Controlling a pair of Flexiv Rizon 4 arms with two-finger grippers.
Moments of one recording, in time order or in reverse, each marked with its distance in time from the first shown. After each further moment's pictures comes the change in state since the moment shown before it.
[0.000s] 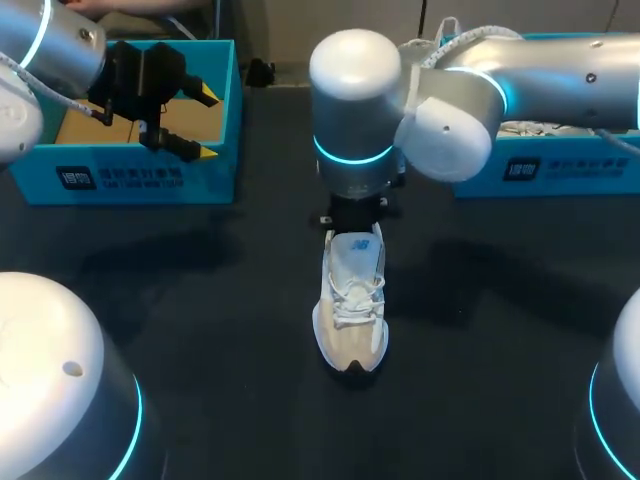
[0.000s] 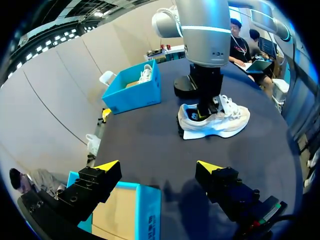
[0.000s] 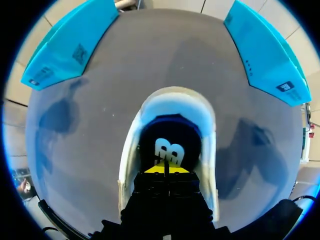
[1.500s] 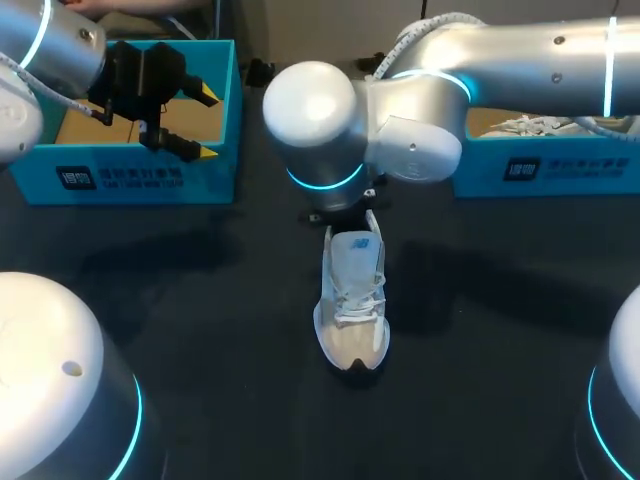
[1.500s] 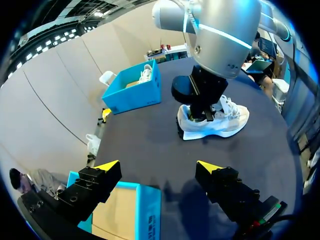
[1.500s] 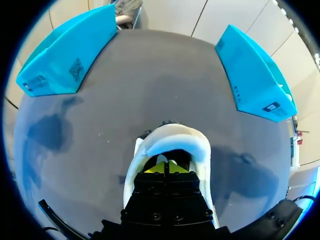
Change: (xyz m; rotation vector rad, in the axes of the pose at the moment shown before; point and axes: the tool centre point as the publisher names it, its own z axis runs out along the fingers) left arm 0.000 0.000 0.000 0.000 0.000 0.000; right arm -0.004 0.033 -0.003 -0.206 -0.156 -0.019
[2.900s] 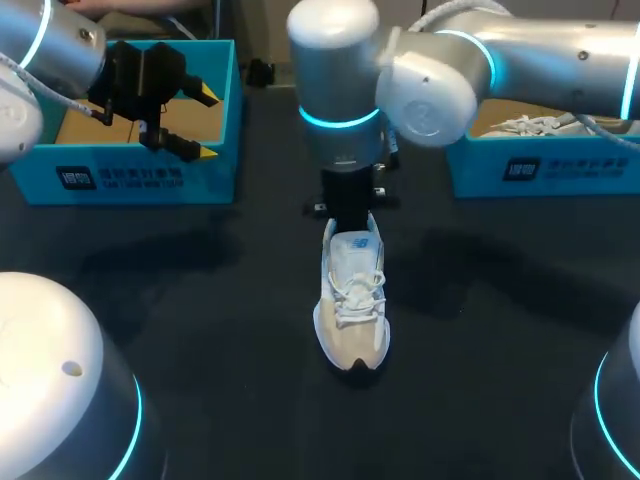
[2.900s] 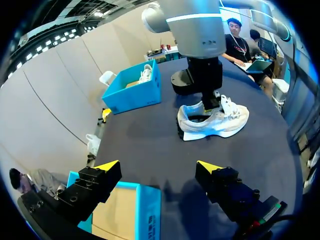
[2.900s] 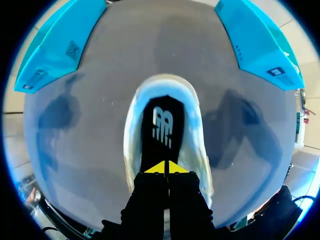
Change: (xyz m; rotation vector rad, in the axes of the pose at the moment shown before) left arm 0.000 0.000 0.000 0.000 0.000 0.000; right arm -0.001 -0.049 -0.044 0.414 0.127 0.058
